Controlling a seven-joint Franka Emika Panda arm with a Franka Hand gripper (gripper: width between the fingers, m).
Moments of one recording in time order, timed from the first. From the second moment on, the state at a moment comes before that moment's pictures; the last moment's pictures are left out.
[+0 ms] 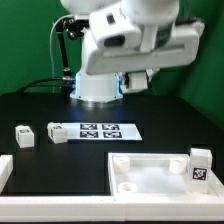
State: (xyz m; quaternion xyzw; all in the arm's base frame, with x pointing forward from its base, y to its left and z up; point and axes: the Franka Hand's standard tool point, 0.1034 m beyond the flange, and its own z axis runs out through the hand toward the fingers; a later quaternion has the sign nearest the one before) arm 0.544 0.016 0.178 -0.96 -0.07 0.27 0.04
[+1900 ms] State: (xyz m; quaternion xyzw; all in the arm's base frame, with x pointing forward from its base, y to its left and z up) arm 0.643 -0.032 0.139 -0.96 0.04 -0.28 -0.01
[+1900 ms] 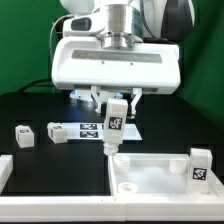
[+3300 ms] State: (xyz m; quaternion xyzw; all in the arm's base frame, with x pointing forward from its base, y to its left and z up) arm 0.671 -0.024 0.105 -0.96 0.04 -0.27 0.00
